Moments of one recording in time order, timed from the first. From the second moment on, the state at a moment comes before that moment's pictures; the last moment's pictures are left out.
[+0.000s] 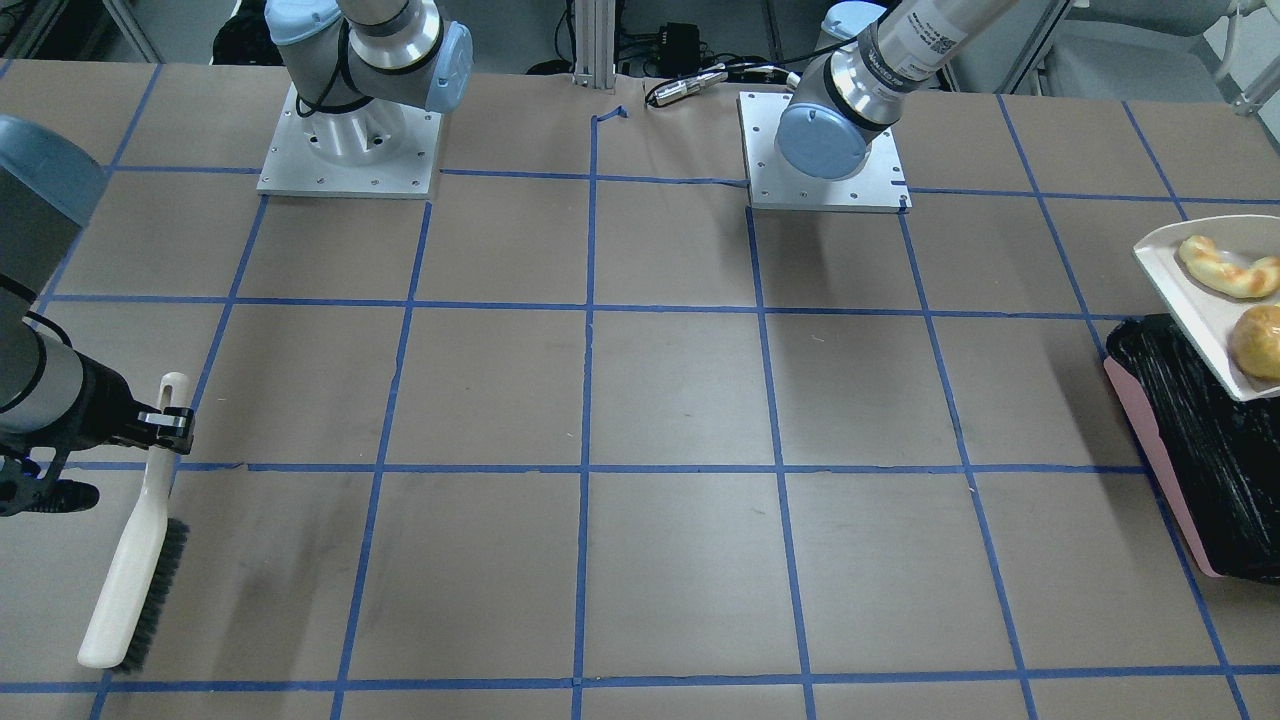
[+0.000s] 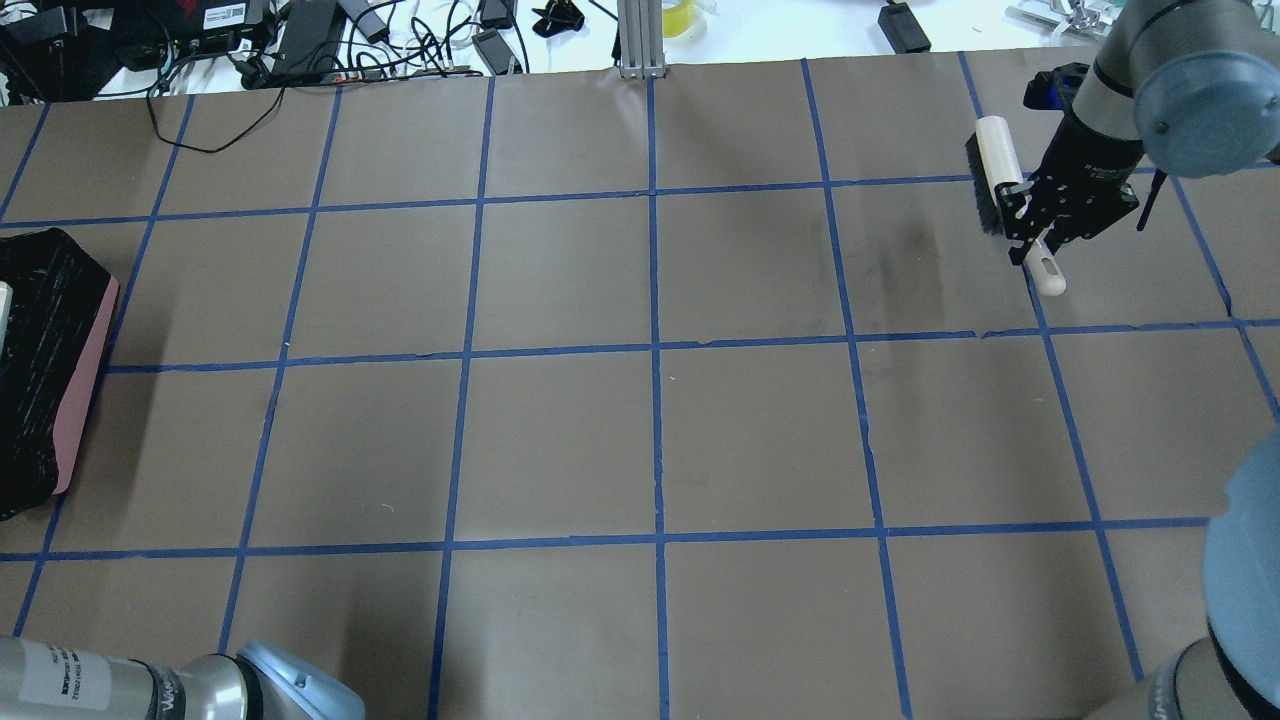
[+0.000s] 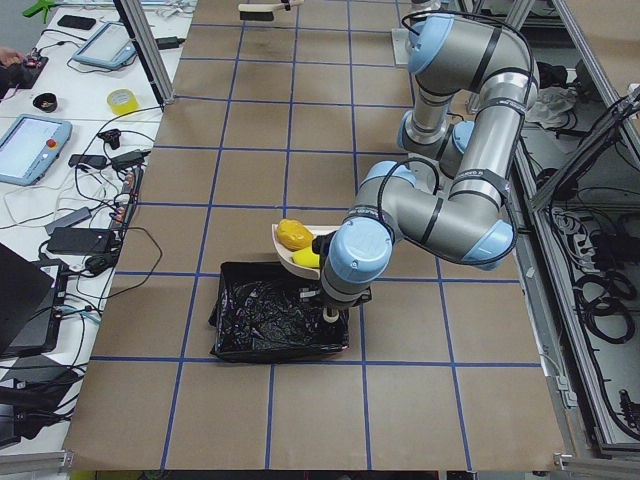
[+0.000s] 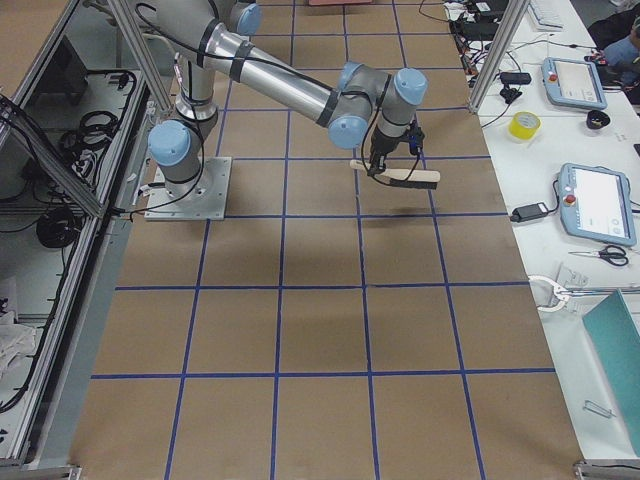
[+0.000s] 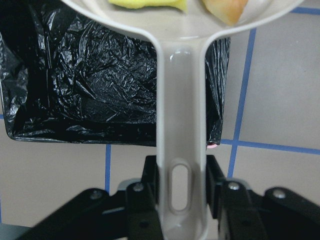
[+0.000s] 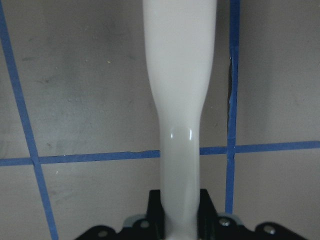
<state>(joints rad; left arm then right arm) -0.43 -2.00 -1.13 -1.59 1.47 2.61 1.28 -1.21 1.61 -1.81 -1.61 -0.23</state>
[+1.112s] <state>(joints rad) -0.44 -2.15 -0.97 -1.40 1.80 2.49 1.26 -1.18 1.67 -1.90 -1.66 -0.29</state>
